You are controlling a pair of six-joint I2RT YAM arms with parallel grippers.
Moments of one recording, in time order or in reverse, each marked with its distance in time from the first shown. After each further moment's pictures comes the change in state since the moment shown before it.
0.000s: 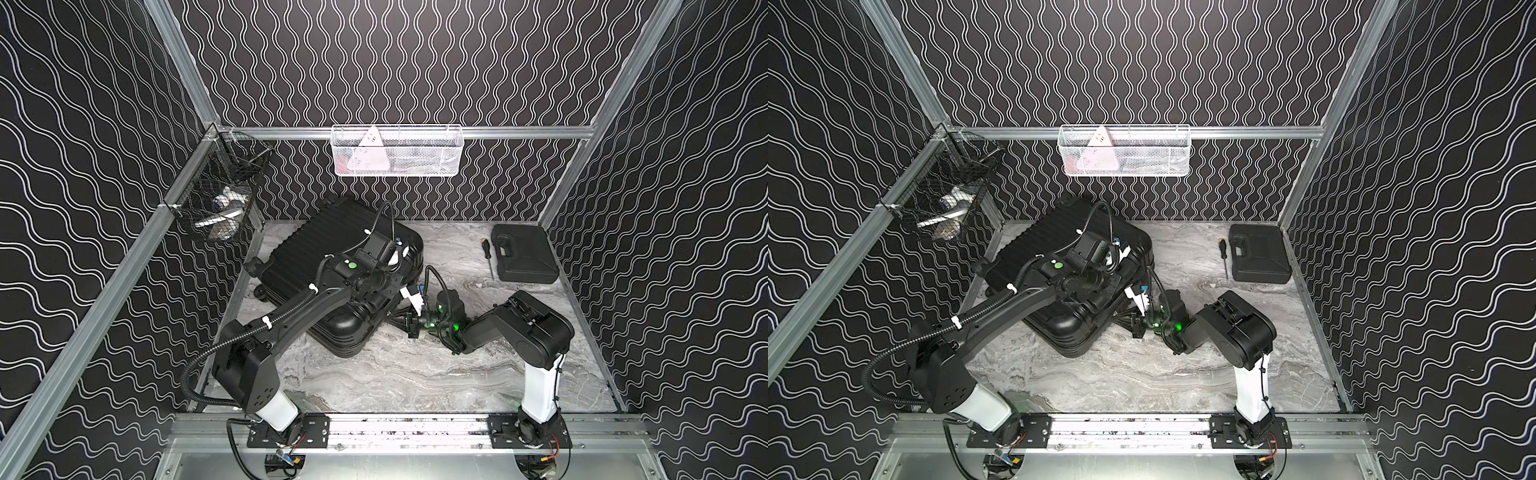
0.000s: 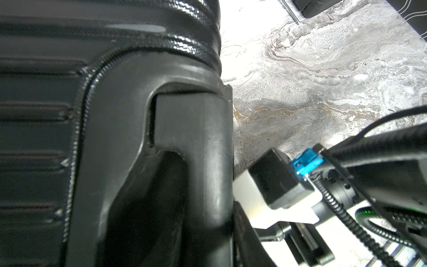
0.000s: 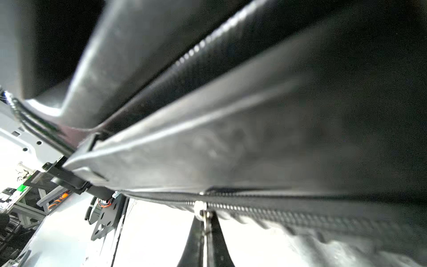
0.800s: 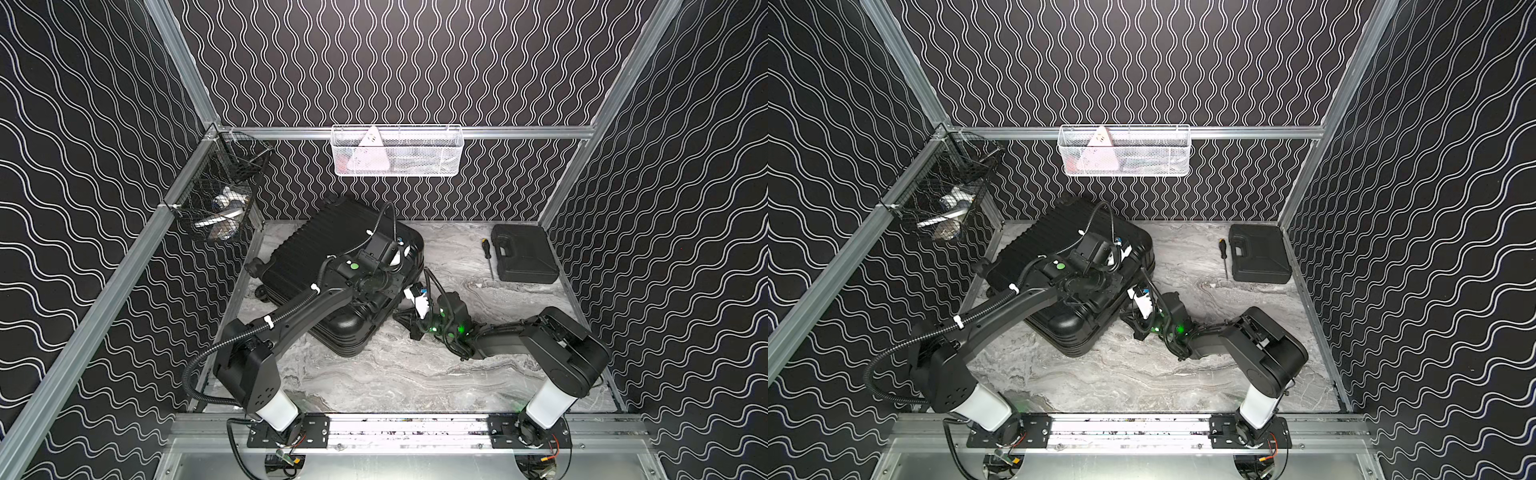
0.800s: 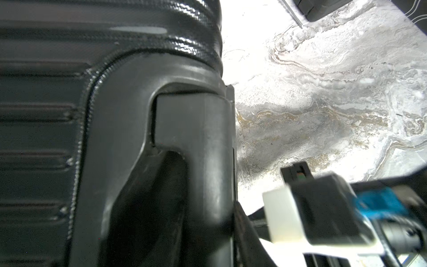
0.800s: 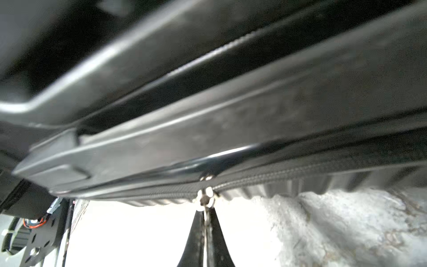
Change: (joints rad) left arm -0.003 0.022 0.000 0.027 -0.047 -0.010; right arm 0.068 -0.251 -0.081 -0.322 0.346 -0.175
